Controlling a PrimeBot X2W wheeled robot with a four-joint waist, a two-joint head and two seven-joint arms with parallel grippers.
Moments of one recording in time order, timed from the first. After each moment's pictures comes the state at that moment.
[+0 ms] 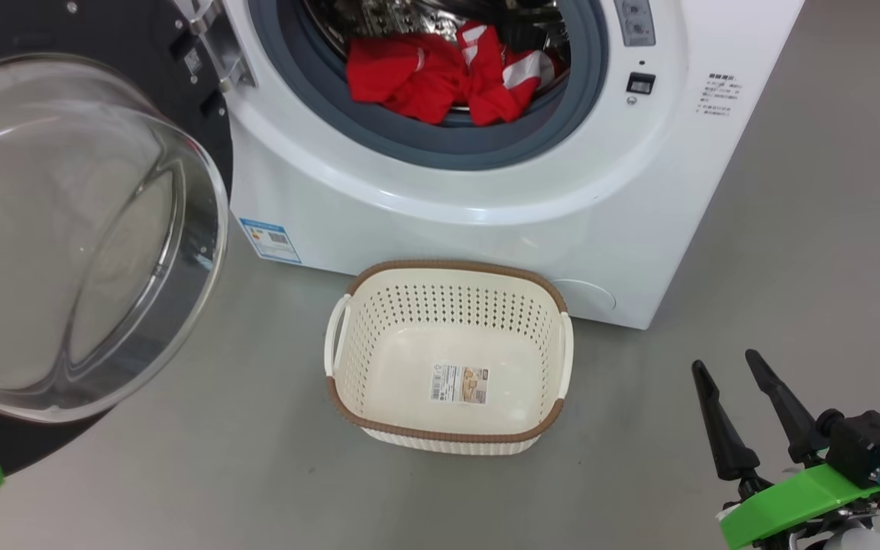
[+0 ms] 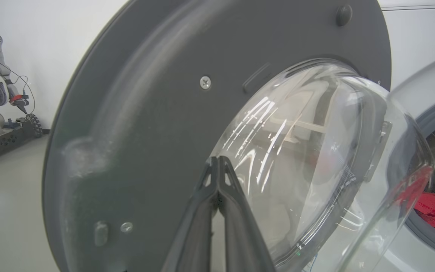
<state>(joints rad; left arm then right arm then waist) -0.40 0.05 0.67 0.44 -0.08 -0.12 -0.26 -0.04 -0.17 0.08 0.23 0.41 0.13 -0.25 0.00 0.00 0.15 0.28</state>
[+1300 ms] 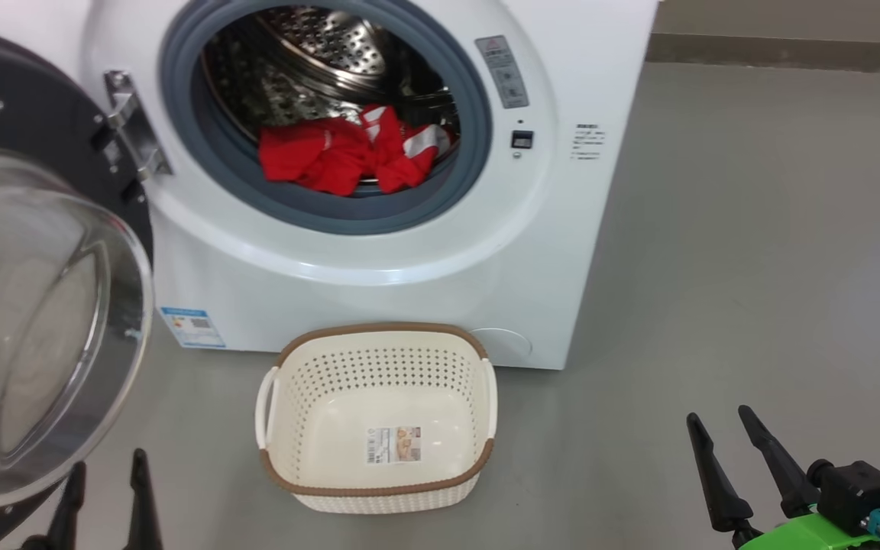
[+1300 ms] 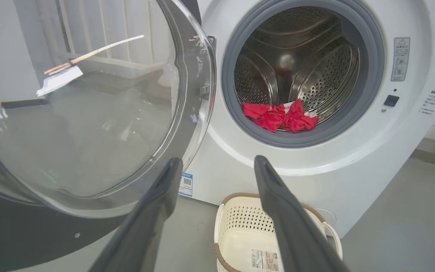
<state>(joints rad) 0.02 0.03 0.25 0.26 -0.22 -0.13 -0.26 0.06 -0.12 0.06 0.25 0.41 0.13 -0.25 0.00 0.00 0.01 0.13</state>
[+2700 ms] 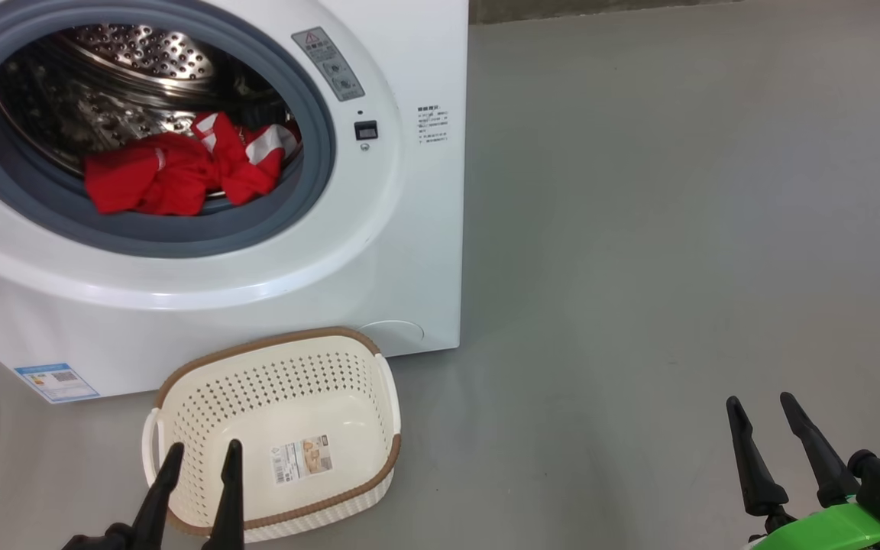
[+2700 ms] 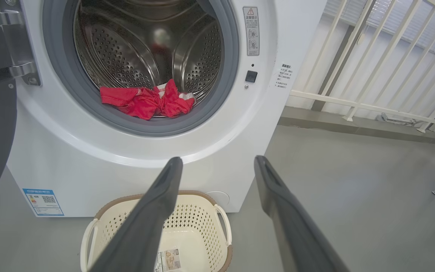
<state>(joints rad) 0.04 0.06 0.01 0.17 -0.32 -0.13 -0.26 0.06 -0.13 -0.02 0.23 0.41 0.13 -0.25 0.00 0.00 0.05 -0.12</state>
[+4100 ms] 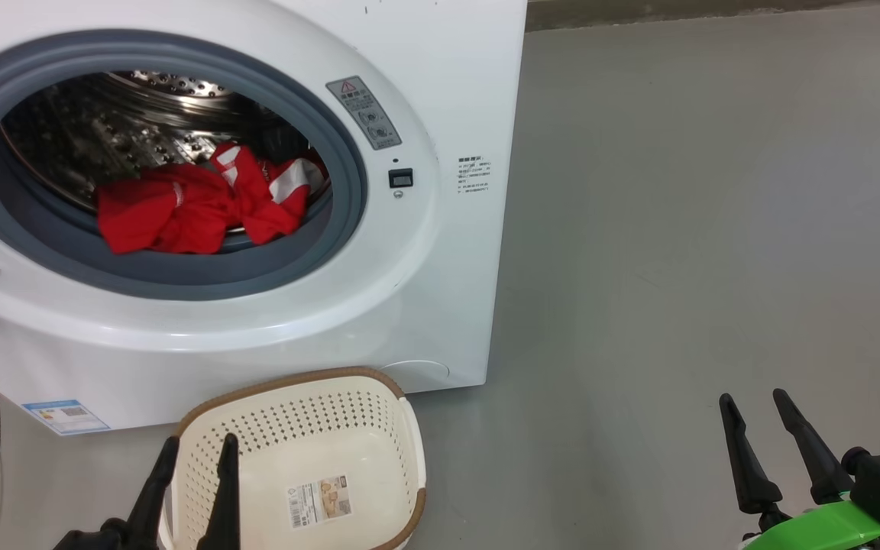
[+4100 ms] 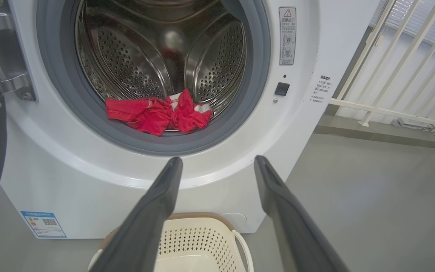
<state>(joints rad) 0.03 0.06 0.02 0.17 -0.32 -0.13 -0.26 0.05 -0.13 -0.01 0.23 0.41 0.13 -0.25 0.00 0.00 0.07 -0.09</state>
